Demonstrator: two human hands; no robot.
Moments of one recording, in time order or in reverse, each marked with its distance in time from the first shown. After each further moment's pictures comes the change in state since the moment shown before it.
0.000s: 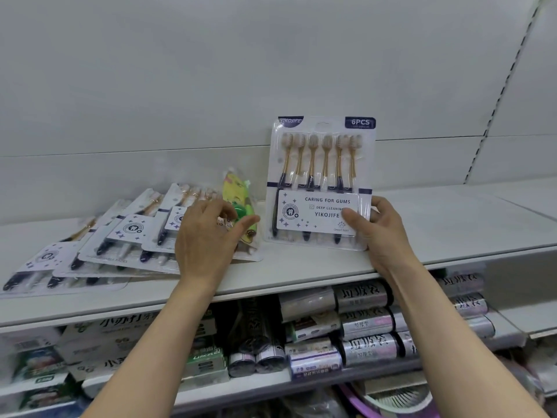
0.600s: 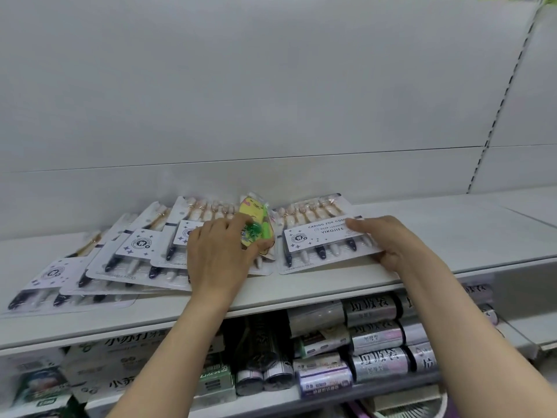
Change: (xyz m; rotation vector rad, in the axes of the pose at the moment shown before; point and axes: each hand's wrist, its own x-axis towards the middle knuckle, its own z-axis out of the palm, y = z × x) left_hand 0.005 -0.004 0.007 0.412 -0.173 0.089; right_hand 0.026 -0.023 0.008 -0.256 0.044 0.424
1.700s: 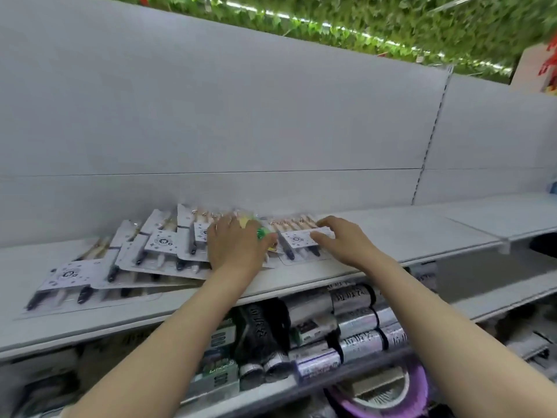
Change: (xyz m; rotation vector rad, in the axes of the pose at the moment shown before) left_hand 0.008 -0.006 -0.023 -0.034 -0.305 0.079; right_hand -0.071 -0.002 0.049 -0.998 0.095 -0.486
